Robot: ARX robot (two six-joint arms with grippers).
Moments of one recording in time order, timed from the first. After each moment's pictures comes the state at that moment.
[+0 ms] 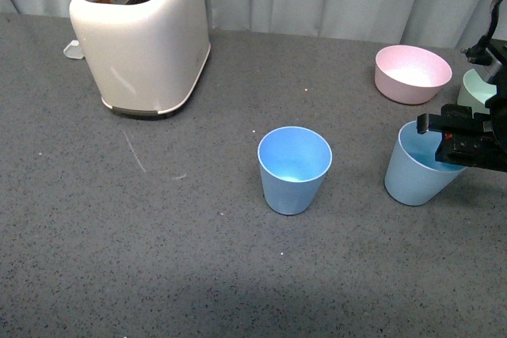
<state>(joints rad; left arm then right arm) 0.00 0.00 0.02 0.00 0.00 -0.01 0.08 1.96 0.94 -0.06 0.00 0.20</state>
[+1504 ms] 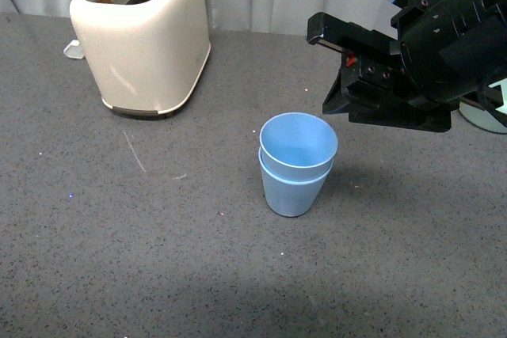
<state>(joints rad) 0.00 0.00 0.02 0.00 0.00 -0.01 0.34 1.79 1.02 -0.19 -0.26 0.40</state>
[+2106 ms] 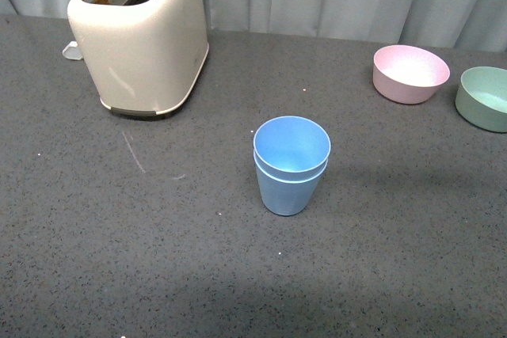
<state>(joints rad) 0.00 0.00 0.02 0.00 0.00 0.00 0.22 1.54 0.38 1.18 0.23 0.02</state>
